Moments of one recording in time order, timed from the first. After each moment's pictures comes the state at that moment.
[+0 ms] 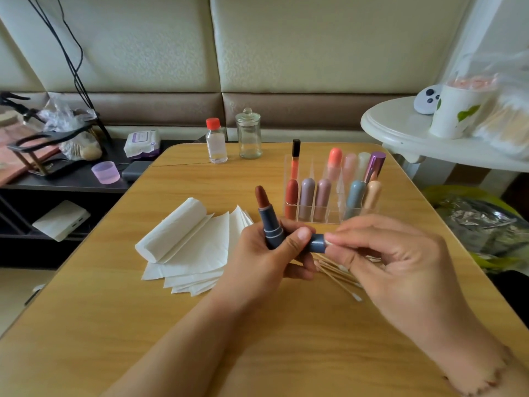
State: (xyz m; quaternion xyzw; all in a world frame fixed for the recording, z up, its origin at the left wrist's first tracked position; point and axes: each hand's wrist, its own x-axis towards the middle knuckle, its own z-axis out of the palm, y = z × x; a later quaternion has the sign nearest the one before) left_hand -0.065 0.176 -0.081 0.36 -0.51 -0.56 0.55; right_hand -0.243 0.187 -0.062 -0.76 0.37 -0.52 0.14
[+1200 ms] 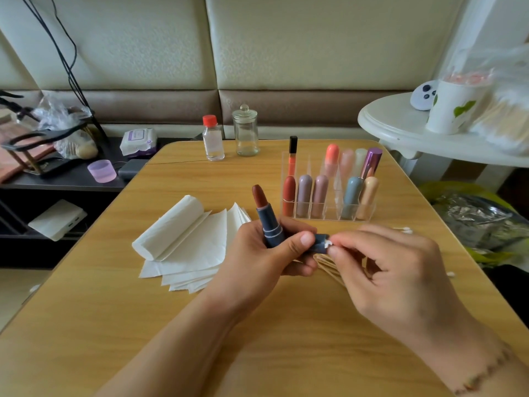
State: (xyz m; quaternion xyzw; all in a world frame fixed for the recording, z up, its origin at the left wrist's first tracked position) left_hand -0.066 0.182 -0.073 0.36 -0.52 -0.57 0.53; right_hand -0.243 0.192 -0.063 -0.80 0.39 -0.45 -0.02
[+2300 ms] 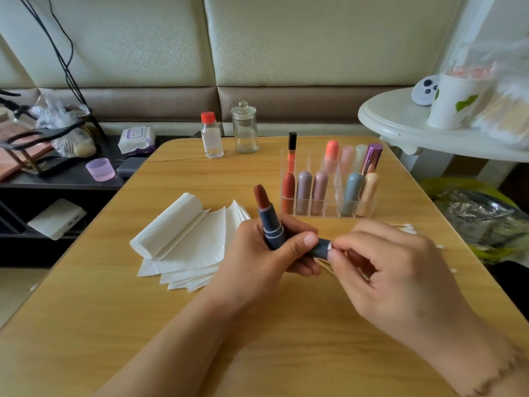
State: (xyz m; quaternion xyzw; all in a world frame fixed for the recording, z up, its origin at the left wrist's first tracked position) left_hand -0.065 0.183 -0.071 0.37 -0.57 -0.52 0.51; right_hand -0.247 0.194 -0.063 -0.83 0.40 -0.39 -0.05
